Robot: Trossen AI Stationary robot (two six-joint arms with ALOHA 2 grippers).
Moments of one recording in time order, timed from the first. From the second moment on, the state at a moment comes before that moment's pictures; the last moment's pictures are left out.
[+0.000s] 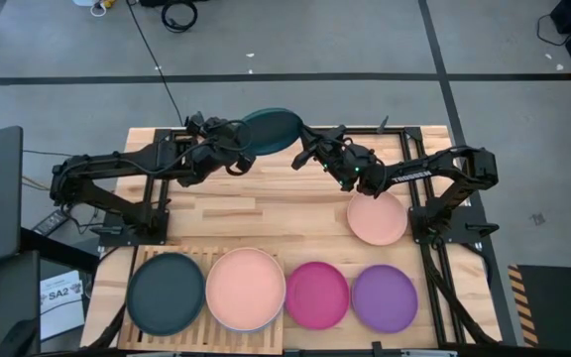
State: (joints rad) left arm 0.09 1.33 1.37 -0.72 -0.95 -0.30; right arm -0.17 1.59 0.87 0.97 0.66 0.05
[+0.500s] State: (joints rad) left arm 0.09 1.33 1.36 -0.73 -0.92 -0.29; right arm -0.17 1.58 0.87 0.94 0.59 0.06
